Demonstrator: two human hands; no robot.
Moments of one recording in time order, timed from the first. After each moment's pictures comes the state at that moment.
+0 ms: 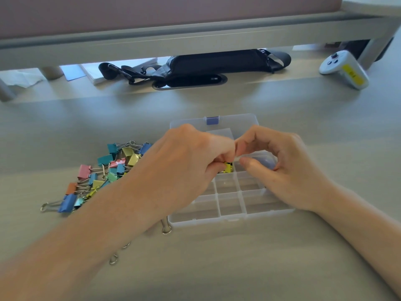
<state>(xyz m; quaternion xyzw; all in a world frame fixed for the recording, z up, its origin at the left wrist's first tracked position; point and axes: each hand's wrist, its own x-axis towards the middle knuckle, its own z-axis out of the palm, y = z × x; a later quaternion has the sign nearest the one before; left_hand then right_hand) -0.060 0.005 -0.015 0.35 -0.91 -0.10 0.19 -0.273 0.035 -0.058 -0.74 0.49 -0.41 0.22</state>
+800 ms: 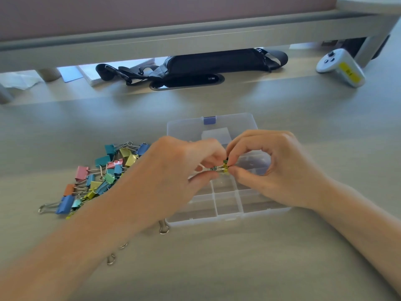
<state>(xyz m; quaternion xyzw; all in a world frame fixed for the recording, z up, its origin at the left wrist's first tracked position) -0.047 0.013 -0.022 0.36 -0.90 -0.14 0.22 -0.274 0.034 -0.053 -0.78 0.47 -0.37 0.19</state>
